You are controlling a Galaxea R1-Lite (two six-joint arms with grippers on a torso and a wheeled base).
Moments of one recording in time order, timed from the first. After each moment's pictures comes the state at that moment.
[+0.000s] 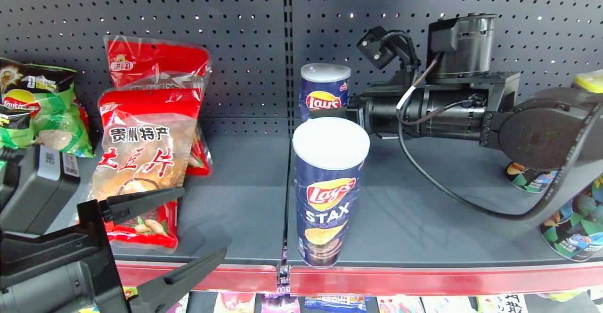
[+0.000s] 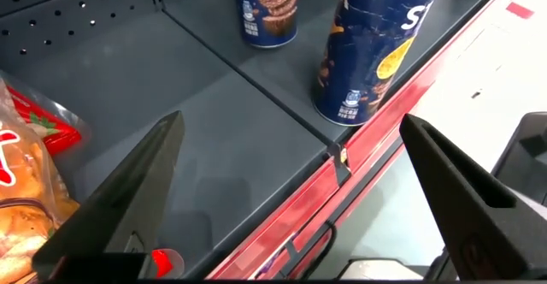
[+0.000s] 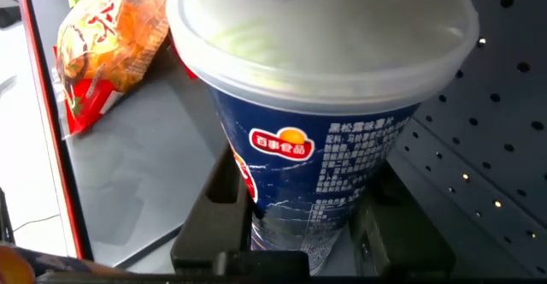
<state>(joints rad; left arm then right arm) -0.63 1.09 -0.43 -0.45 -0.17 0.06 0.61 1.83 -1.36 -0.26 0.33 -0.13</state>
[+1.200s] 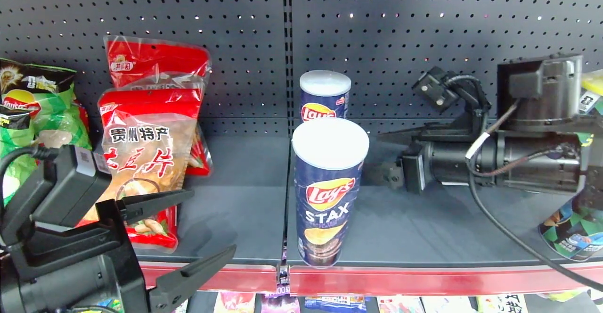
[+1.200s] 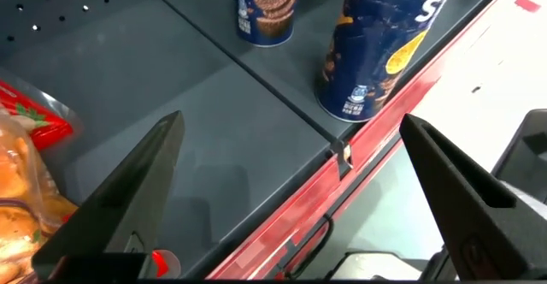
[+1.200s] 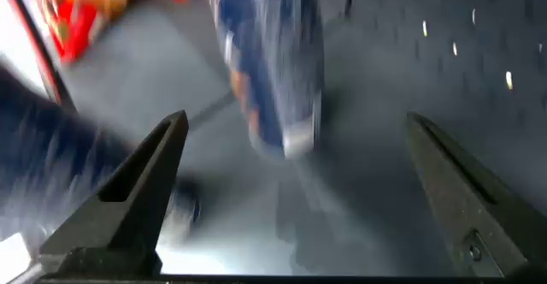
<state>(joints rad) -0.63 1.14 -0.44 -0.46 -0.16 0.05 0.56 1.57 -0.96 -0.25 0.27 -0.12</state>
